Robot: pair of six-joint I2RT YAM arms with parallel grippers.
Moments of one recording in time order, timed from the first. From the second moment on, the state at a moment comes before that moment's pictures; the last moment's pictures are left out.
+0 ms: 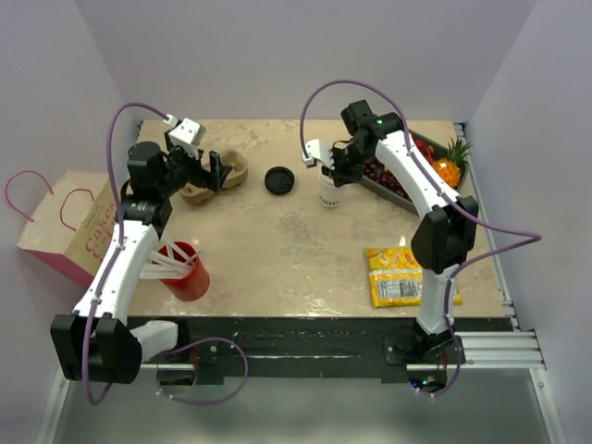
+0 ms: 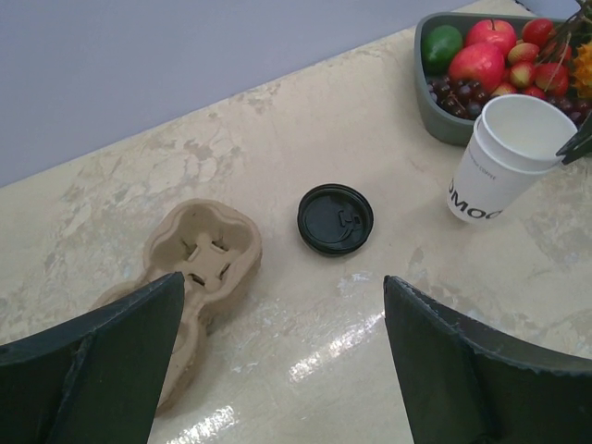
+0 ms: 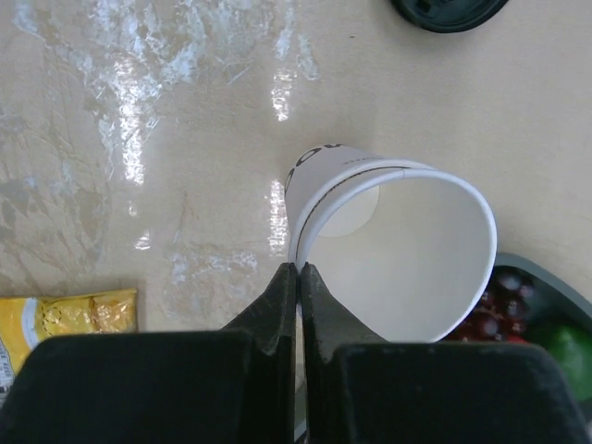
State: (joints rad) left arm -0.05 1.17 1.02 -0.07 0.46 0.09; right arm 0.40 2.01 2.01 -1.23 -0.42 -1.17
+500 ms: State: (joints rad) left arm -0.05 1.19 1.00 -0.07 0.50 0.04; right arm 0.48 1.85 1.86 -1.05 -0.25 -1.05
